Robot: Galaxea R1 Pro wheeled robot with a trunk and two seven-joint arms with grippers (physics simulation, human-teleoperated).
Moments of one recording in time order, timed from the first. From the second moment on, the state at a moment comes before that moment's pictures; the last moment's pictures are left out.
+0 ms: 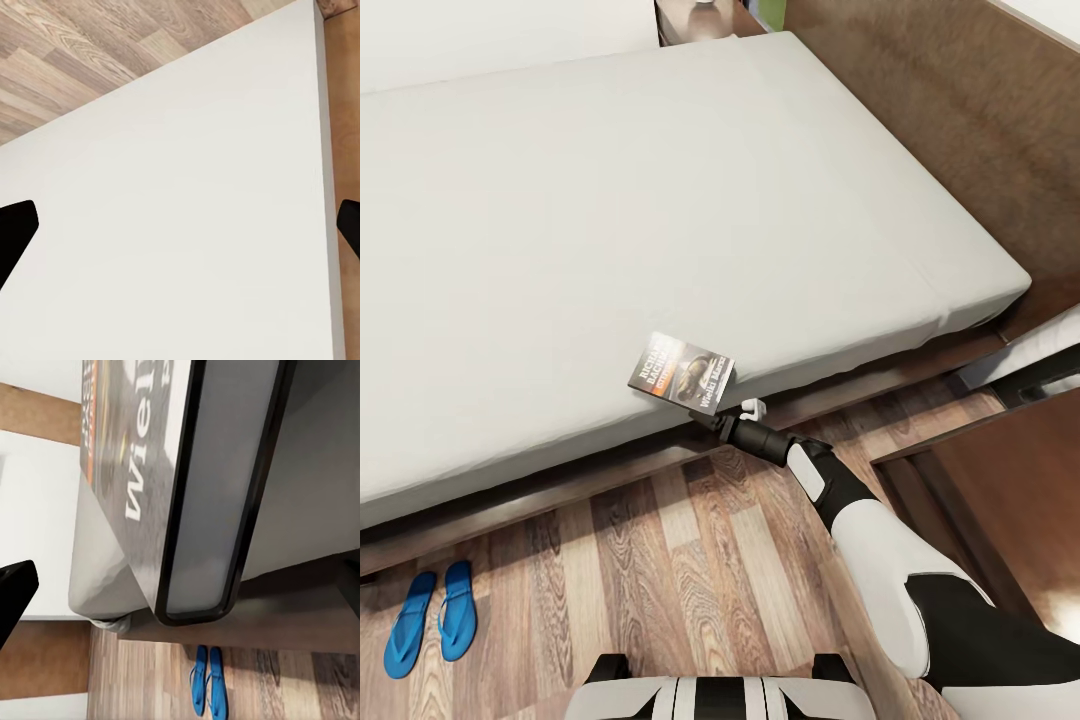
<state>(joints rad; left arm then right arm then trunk) 0.20 0.28 -0.24 0.00 0.11 -0.16 0.07 -1.03 0.17 -0.05 -0.44 -0.33 0.33 0.87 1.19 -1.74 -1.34</state>
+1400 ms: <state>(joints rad) 0.20 0.28 -0.24 0.00 0.11 -0.16 0.07 -1.03 0.17 -0.05 -0.45 -0.33 0.33 0.87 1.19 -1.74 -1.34</state>
